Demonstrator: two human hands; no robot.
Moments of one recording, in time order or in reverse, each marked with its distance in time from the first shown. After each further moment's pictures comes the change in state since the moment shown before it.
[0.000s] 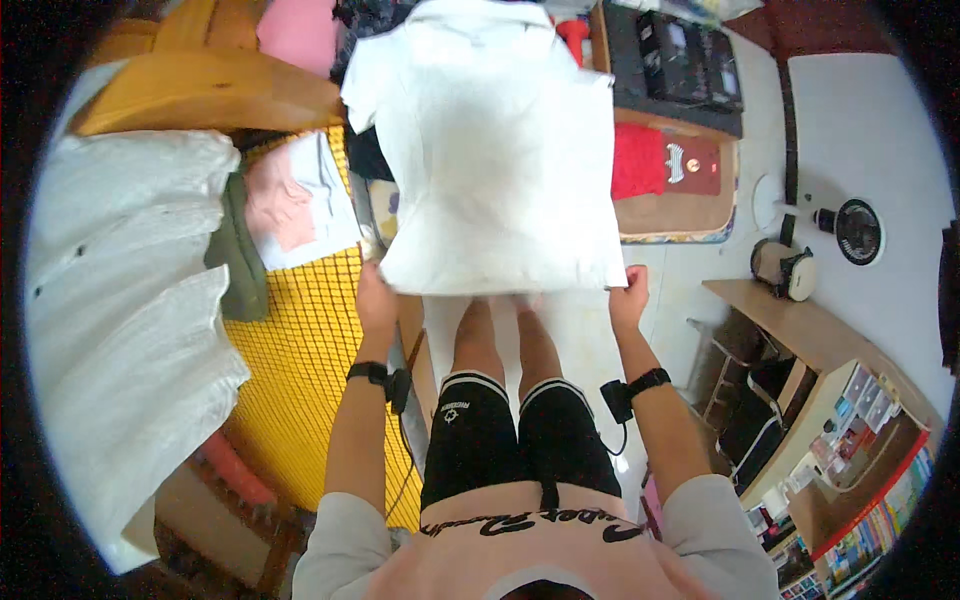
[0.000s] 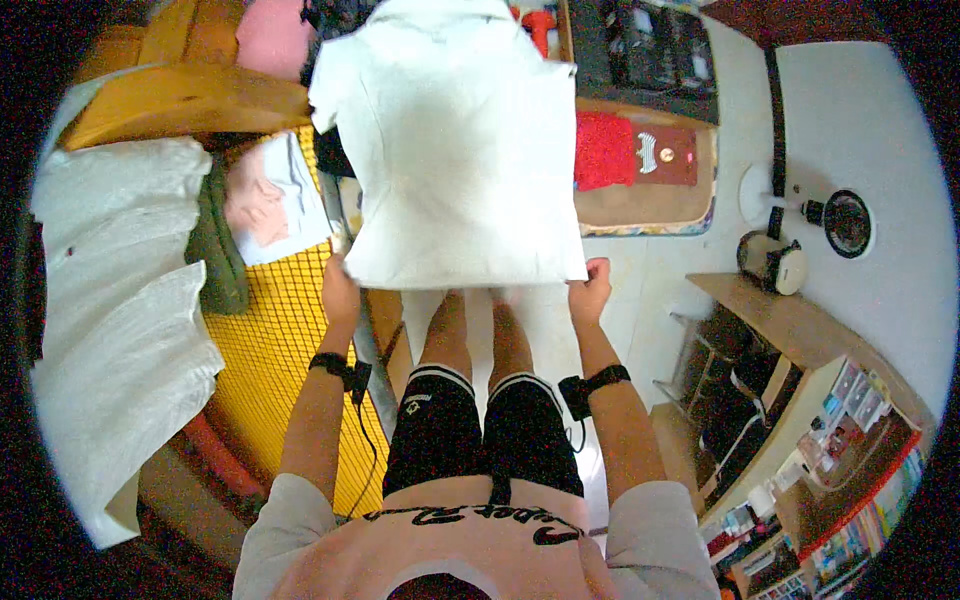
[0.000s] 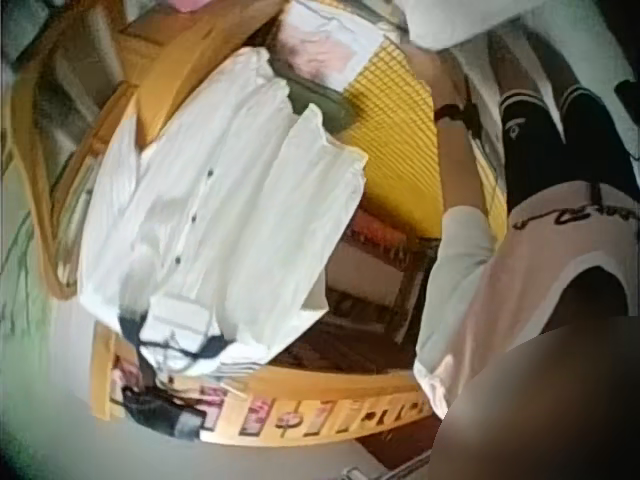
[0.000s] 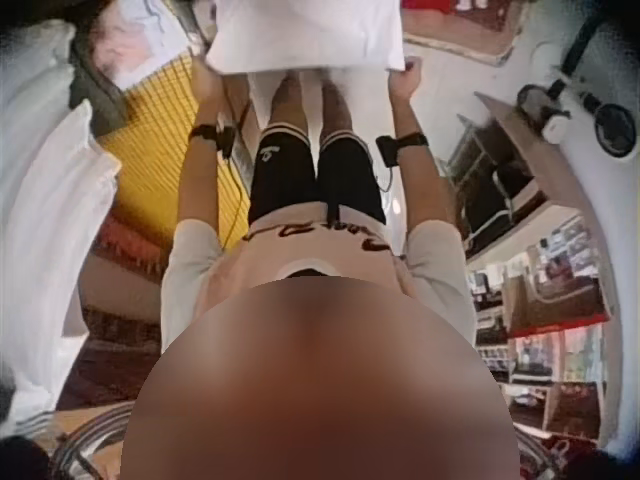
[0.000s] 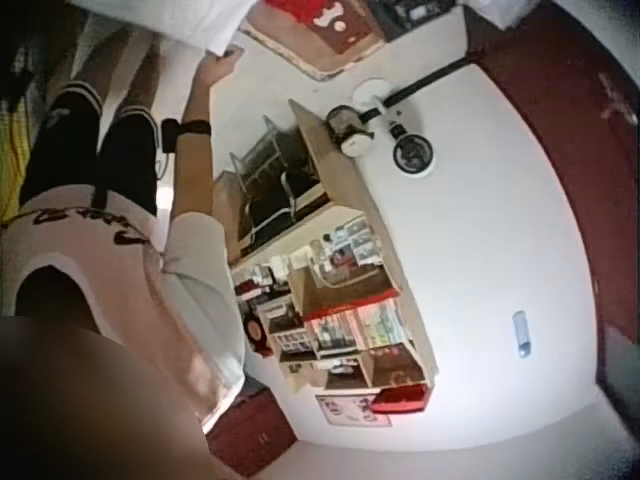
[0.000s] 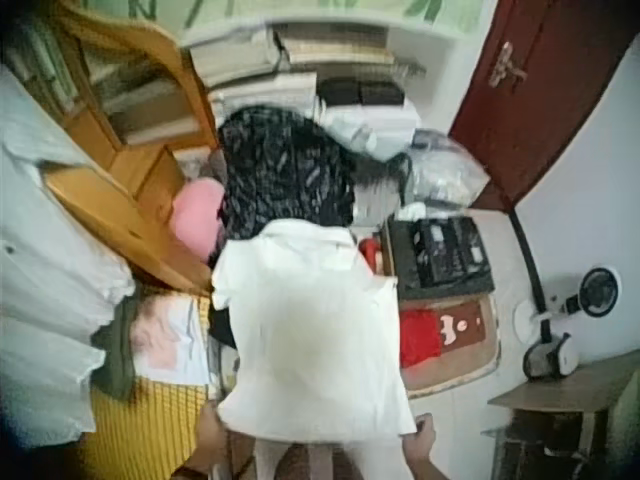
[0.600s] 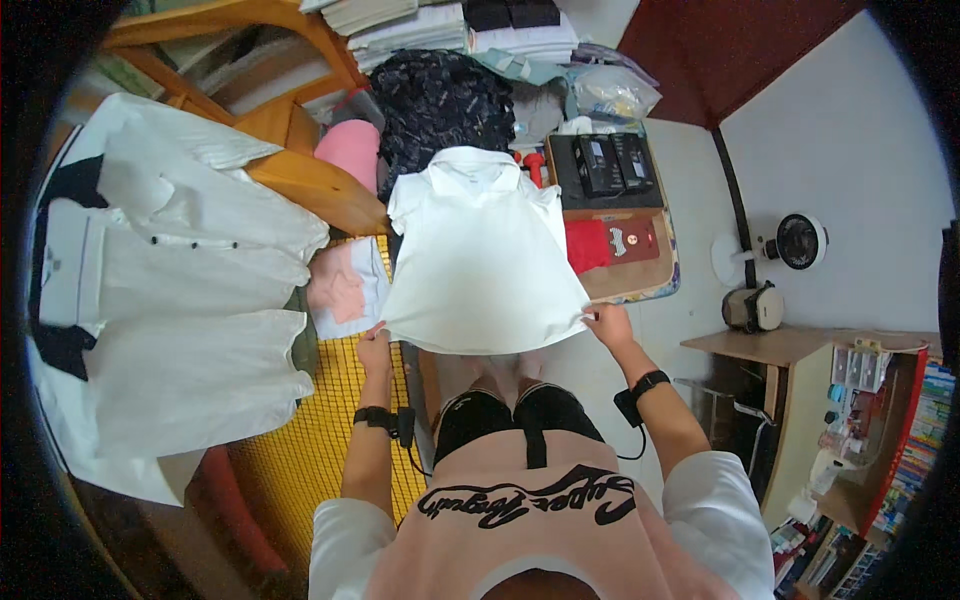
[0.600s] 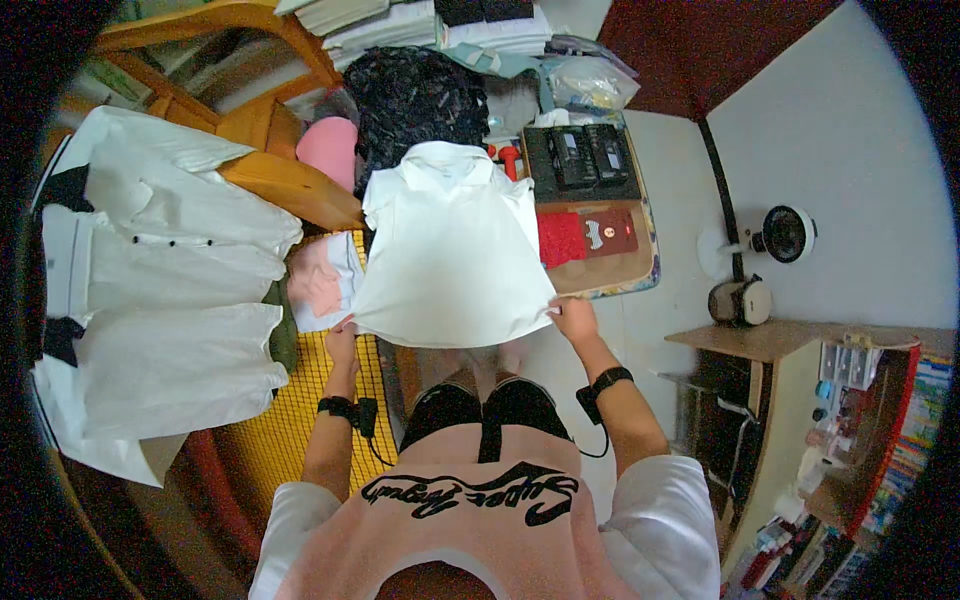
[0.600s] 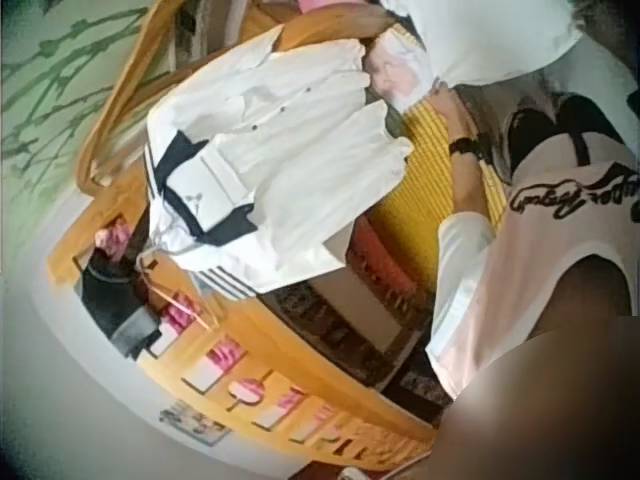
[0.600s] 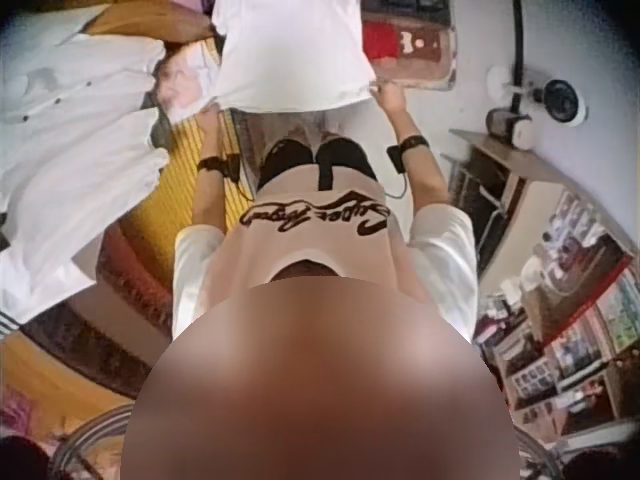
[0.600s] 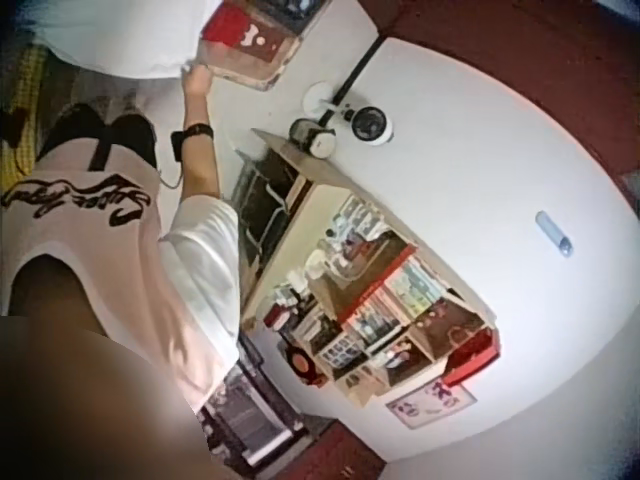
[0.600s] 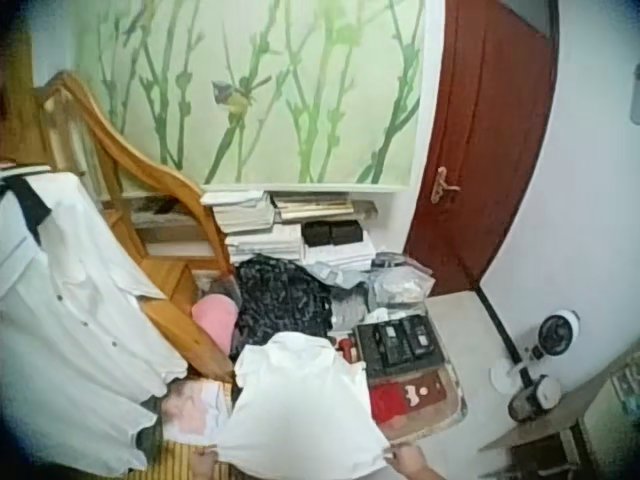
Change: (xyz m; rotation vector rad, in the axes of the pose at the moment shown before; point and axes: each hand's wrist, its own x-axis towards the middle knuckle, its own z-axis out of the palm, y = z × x) left_hand -0.009 0.018 -0.127 -1.106 0.070 -0.343; right_hand 0.007 -0.155 -0.095 -0.565 -0.419 -0.330
